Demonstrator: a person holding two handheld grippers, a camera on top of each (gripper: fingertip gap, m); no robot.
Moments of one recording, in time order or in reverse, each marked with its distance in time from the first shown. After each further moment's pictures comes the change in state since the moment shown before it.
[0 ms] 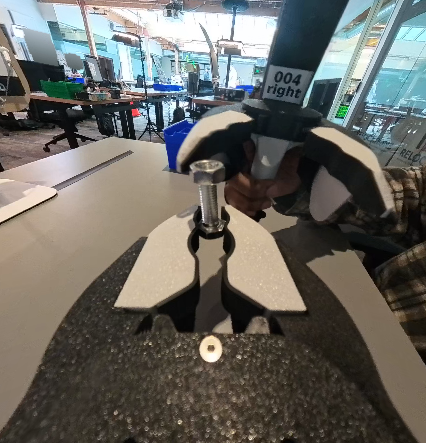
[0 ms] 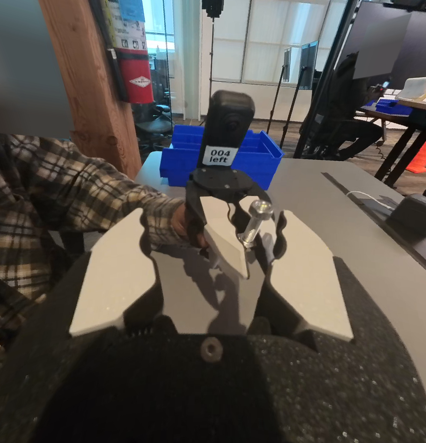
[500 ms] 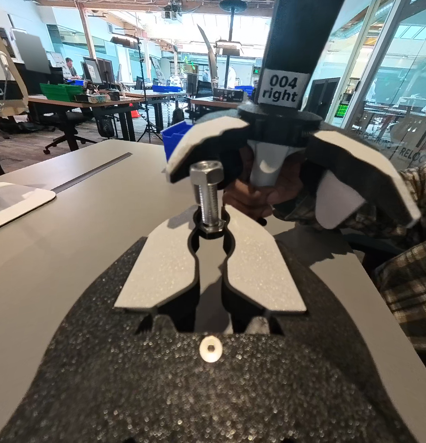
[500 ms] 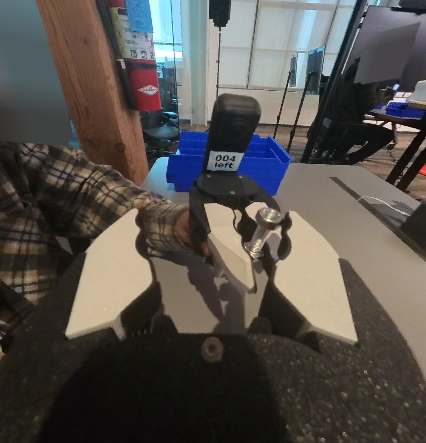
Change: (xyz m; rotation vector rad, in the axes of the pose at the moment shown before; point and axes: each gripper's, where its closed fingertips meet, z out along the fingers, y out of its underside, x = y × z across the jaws) left arm 0.004 -0.001 0.001 0.001 0.005 0.011; right arm -0.006 -0.003 0.009 0.023 -0.030 0.015
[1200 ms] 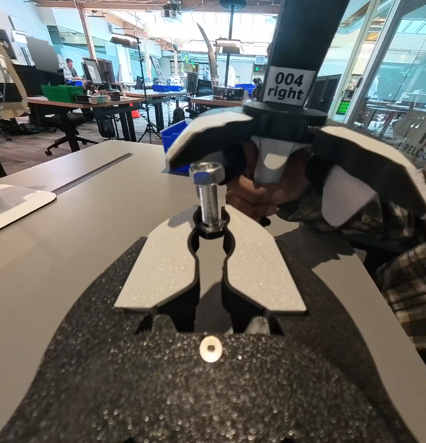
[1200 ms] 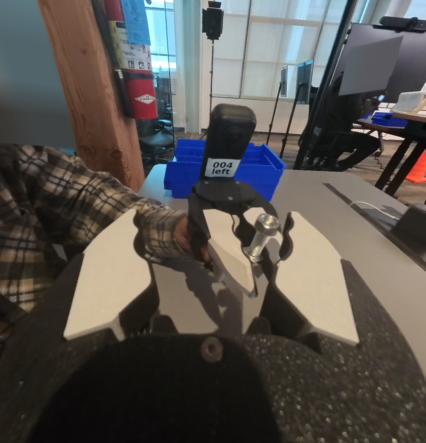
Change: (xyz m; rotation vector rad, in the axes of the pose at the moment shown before) left arm 0.002 0.000 0.001 -0.004 -0.003 0.011; right arm -0.002 -0.007 -0.003 0.032 0.029 -0.007
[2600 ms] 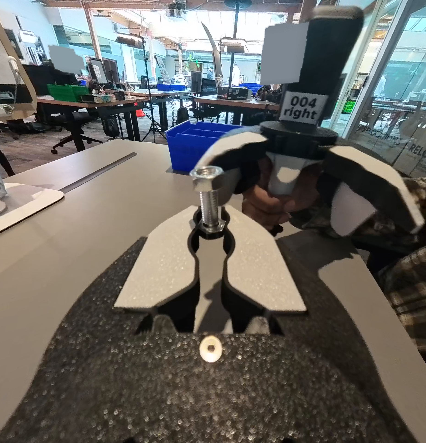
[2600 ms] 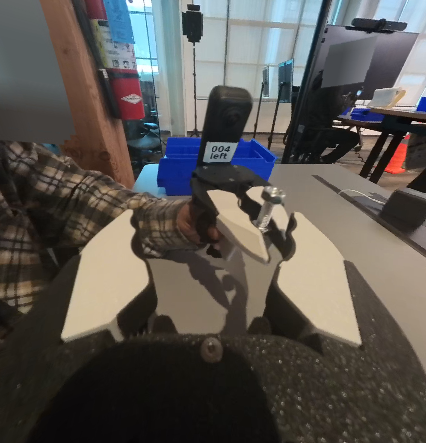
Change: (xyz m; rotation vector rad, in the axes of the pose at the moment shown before) left arm -0.004 -0.003 -0.005 -0.003 -0.020 0.002; right arm -0.005 0.013 -0.010 0.012 0.076 0.024
